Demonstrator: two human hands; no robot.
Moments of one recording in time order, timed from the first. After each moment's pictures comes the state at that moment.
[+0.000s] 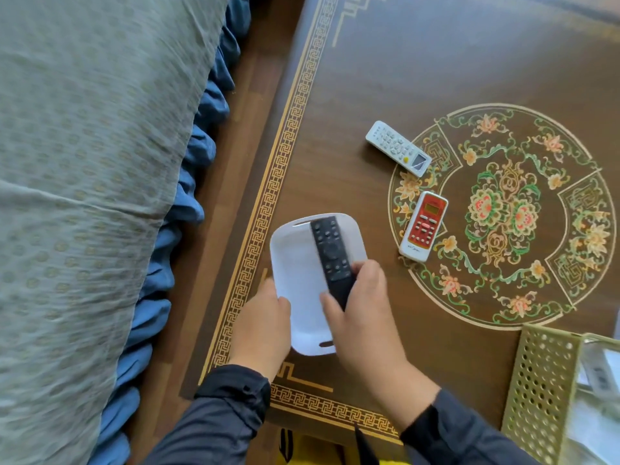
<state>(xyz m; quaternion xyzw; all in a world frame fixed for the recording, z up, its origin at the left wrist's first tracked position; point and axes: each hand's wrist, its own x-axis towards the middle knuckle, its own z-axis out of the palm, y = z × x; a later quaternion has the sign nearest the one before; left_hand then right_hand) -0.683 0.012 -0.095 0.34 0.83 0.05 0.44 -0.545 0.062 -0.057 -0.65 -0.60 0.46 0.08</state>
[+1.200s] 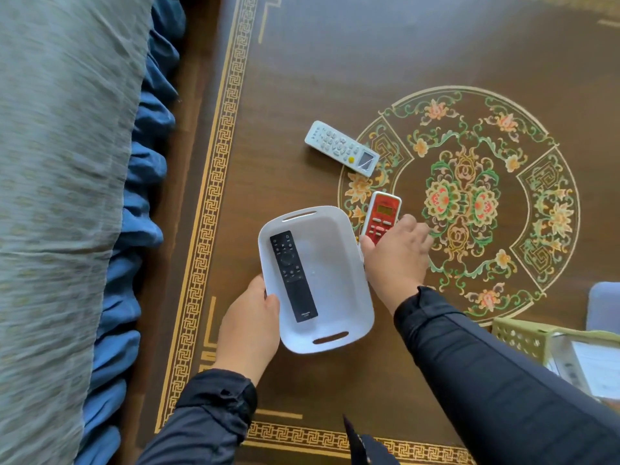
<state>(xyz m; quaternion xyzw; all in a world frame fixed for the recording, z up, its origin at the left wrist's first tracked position) -0.635 0.068 -0.121 0.33 0.82 0.07 0.47 -0.455 0.189 -0.151 -0.82 -0.53 0.22 -0.06</state>
